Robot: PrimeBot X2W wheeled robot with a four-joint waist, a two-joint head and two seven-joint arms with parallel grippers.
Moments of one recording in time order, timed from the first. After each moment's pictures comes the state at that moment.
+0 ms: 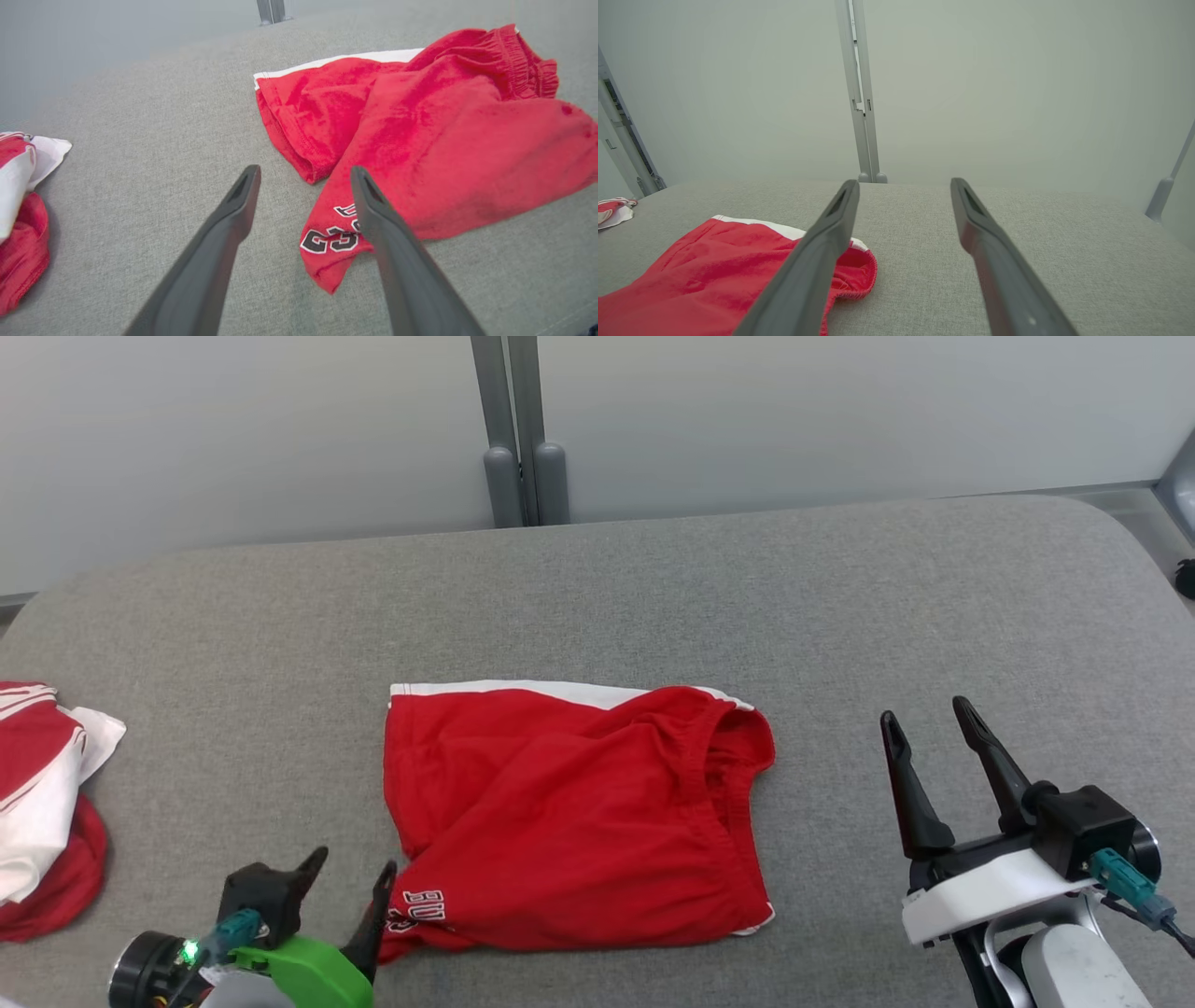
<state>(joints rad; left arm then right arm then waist) -0.03 0.47 -0.47 0.07 -0.46 0.06 0.14 -0.06 -0.15 0.10 0.11 0.20 0.13 -0.26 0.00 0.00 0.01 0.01</state>
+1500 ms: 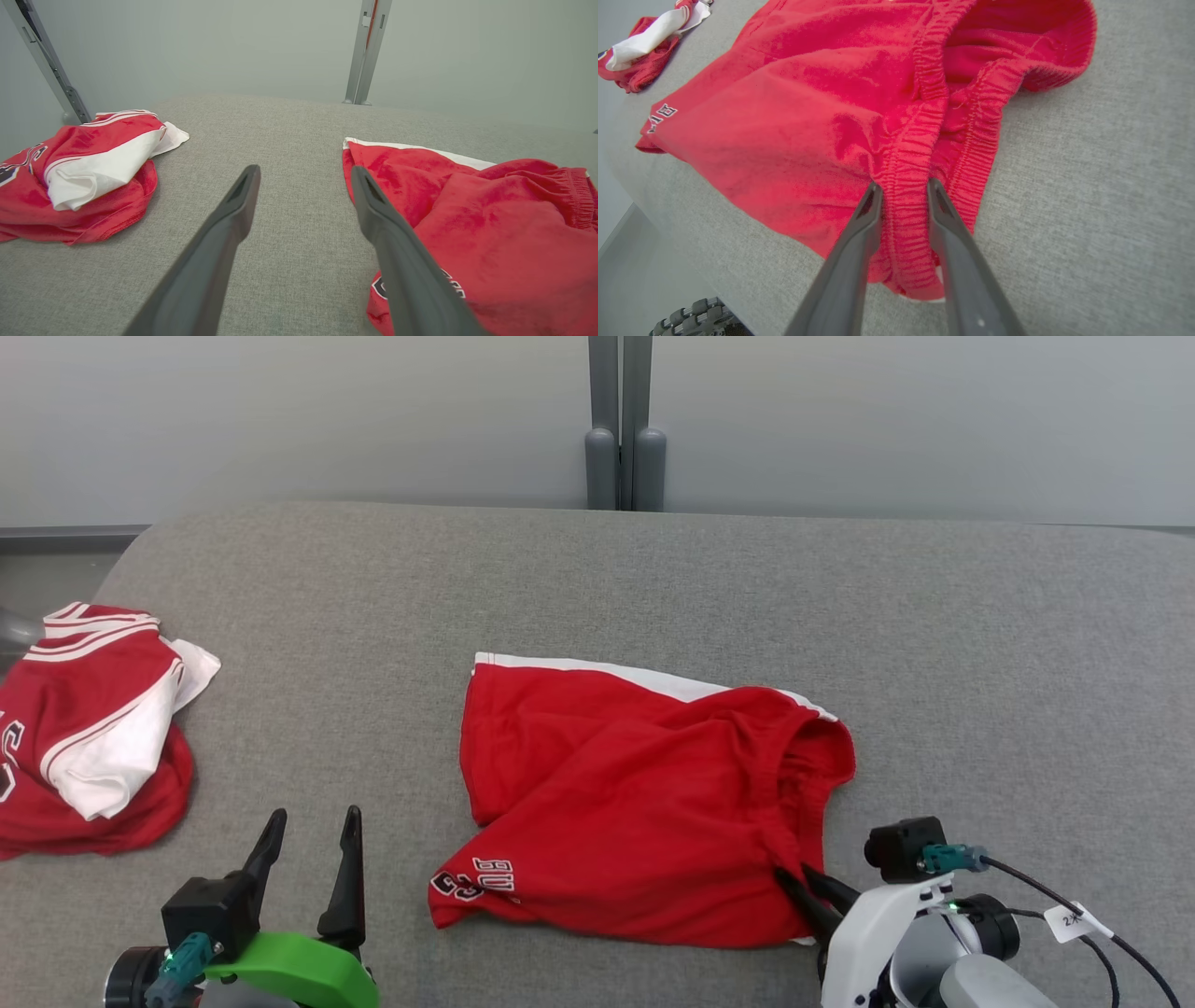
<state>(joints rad) -0.01 0.35 -0.36 0.12 -0.52 0.17 -0.17 -0.17 -0.24 0.48 0.42 0.56 0.13 0.11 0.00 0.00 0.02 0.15</state>
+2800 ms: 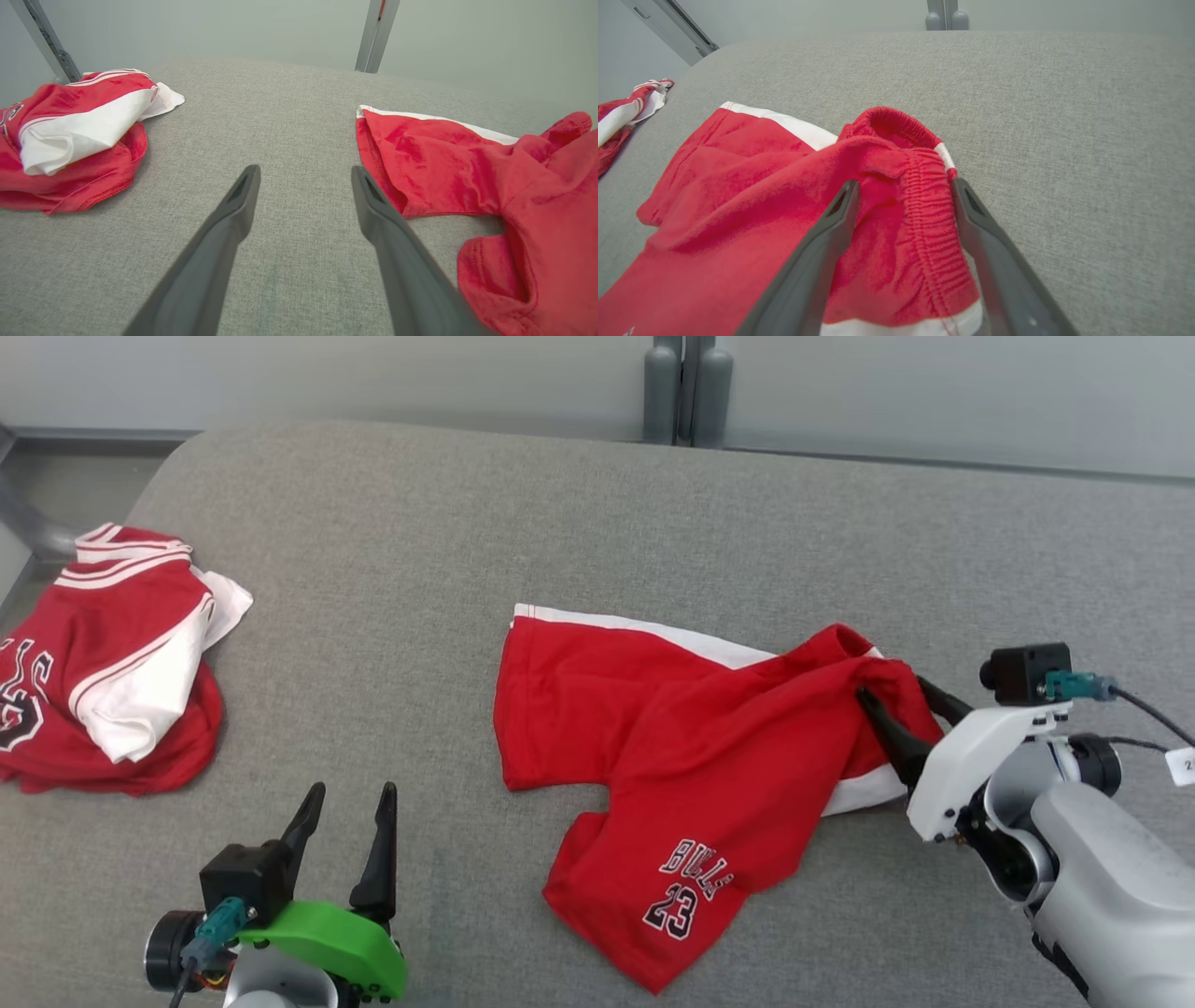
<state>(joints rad) -0.12 0.31 -0.42 0.24 -0.55 0.11 -0.19 -0.52 -0.40 0.54 0.61 0.79 0.13 0.00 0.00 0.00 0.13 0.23</state>
